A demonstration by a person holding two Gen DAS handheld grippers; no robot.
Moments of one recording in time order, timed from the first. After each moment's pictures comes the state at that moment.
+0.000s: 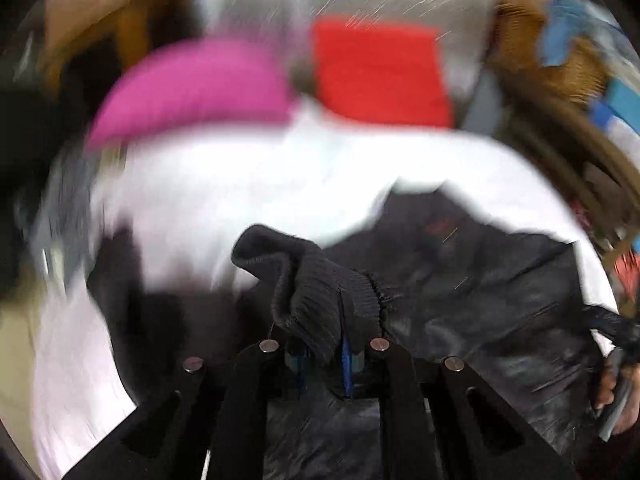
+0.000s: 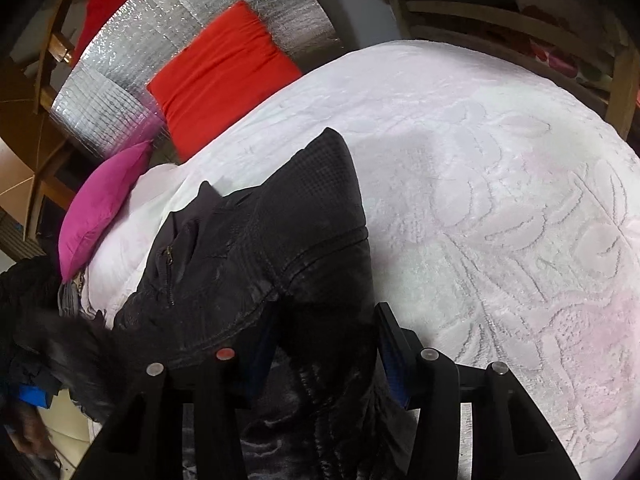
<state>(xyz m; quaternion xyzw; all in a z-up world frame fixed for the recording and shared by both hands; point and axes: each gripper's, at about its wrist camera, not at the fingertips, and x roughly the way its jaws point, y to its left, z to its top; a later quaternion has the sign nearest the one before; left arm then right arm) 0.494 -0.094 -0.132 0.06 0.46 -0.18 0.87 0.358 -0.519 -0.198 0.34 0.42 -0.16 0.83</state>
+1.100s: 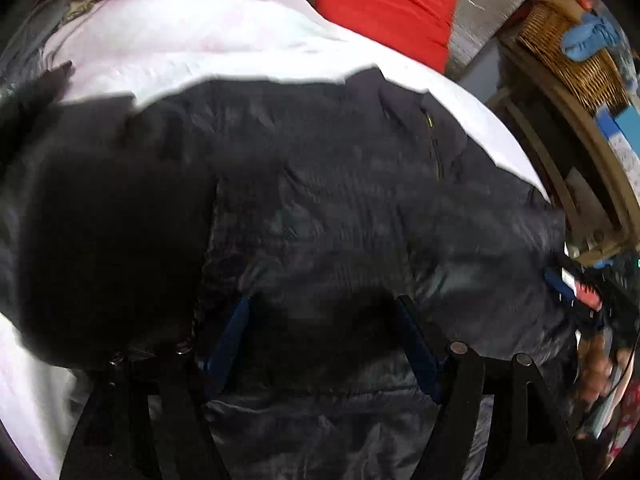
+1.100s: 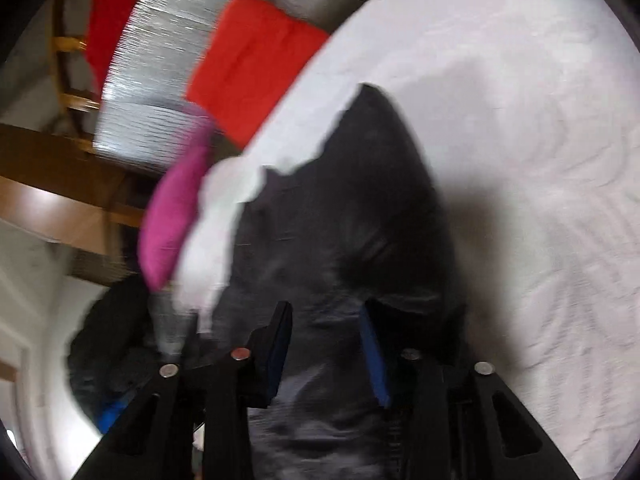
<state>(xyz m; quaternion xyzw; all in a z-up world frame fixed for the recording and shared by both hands) 0.447 -0.155 -0.232 -0.03 0.54 -0.23 0.81 0.374 -0.533 -0.233 0.49 0.40 -0.03 0.77</state>
